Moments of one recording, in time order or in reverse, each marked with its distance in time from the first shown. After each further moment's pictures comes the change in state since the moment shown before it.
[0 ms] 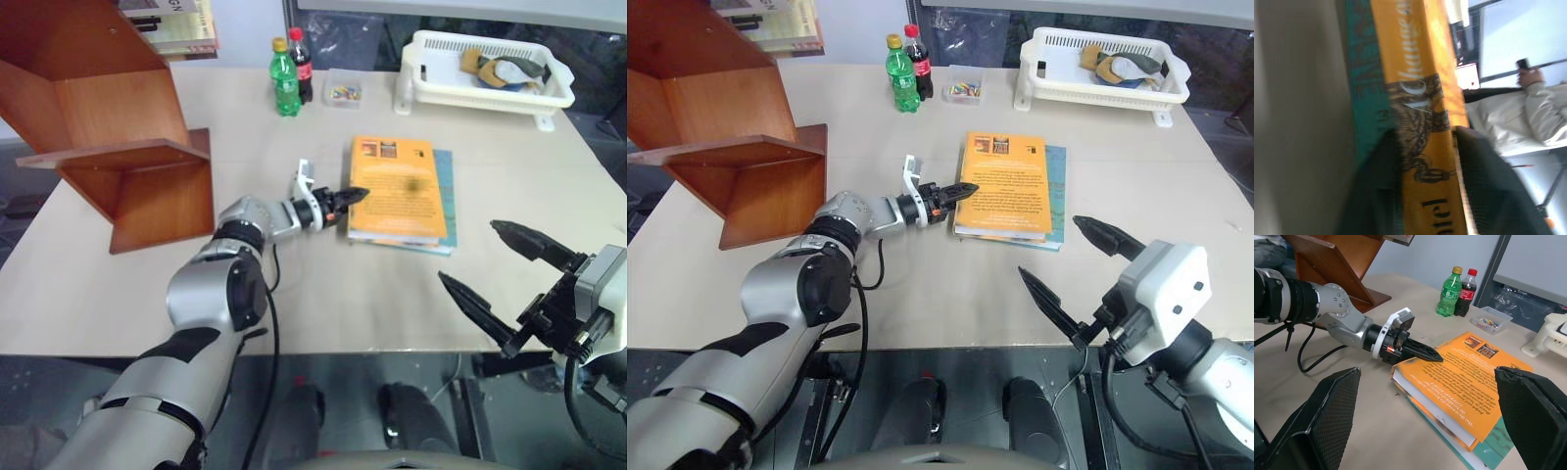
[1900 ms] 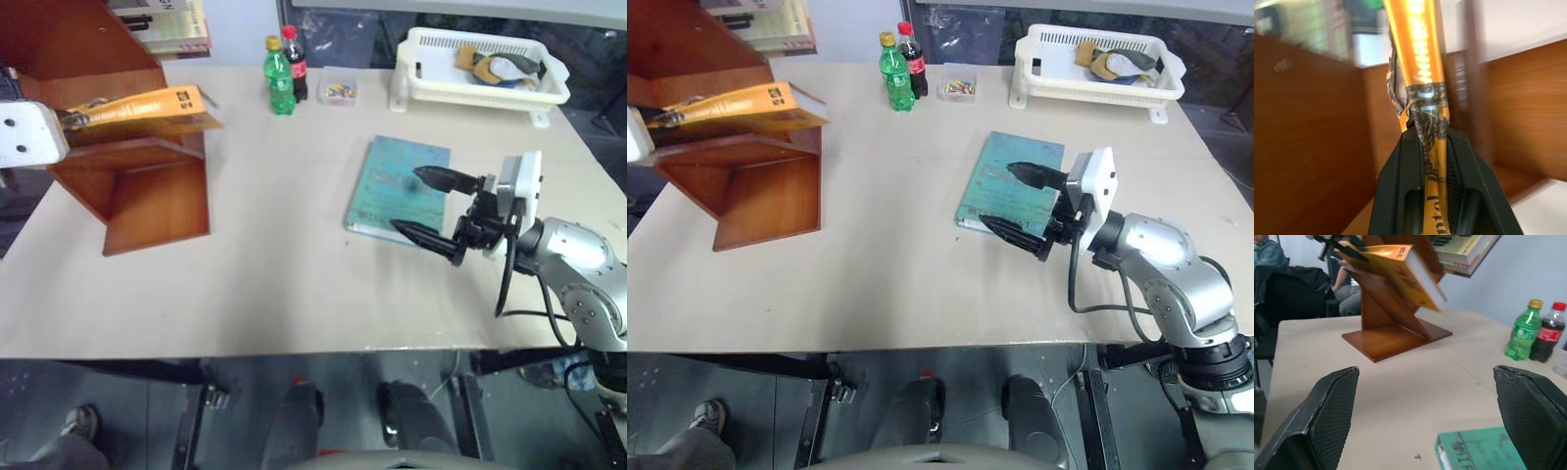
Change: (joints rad) left arm 0.522 1.123 -0.283 -0.741 0.668 -1.382 -0.181; right arm -1.067 0.720 0.346 0.610 -0.212 0.508 0.834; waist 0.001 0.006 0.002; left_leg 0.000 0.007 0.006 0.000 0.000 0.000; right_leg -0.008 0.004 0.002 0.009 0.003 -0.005
